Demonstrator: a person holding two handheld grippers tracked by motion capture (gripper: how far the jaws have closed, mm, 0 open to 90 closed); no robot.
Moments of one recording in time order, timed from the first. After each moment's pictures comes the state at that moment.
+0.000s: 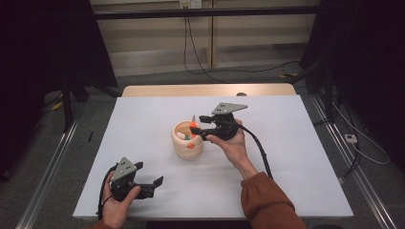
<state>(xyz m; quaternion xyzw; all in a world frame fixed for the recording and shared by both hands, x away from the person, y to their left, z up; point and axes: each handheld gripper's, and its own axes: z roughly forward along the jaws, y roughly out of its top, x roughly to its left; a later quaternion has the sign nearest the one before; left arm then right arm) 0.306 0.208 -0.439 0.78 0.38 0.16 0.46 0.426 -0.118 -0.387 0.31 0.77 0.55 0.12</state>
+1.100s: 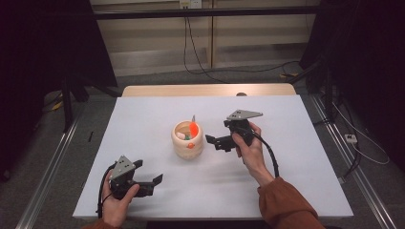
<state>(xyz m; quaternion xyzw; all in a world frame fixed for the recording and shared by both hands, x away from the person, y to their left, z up) 0.310 0.210 -0.437 0.78 0.38 0.16 0.47 0.401 -0.154 -0.400 0.40 0.76 0.49 0.15</state>
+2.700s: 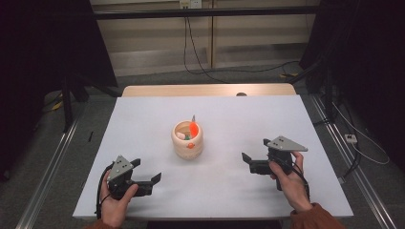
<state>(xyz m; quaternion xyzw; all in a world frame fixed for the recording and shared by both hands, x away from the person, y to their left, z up) 0.307 0.212 -0.433 0.77 0.38 0.18 0.48 0.314 -0.240 -0.422 0.46 0.72 0.47 0.25</state>
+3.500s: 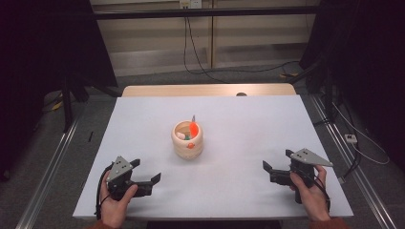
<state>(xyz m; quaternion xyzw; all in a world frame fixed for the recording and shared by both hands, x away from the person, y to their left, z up) 0.305 0.213 -0.433 0.77 0.39 0.18 0.48 0.280 -0.289 -0.440 0.50 0.69 0.45 0.27</state>
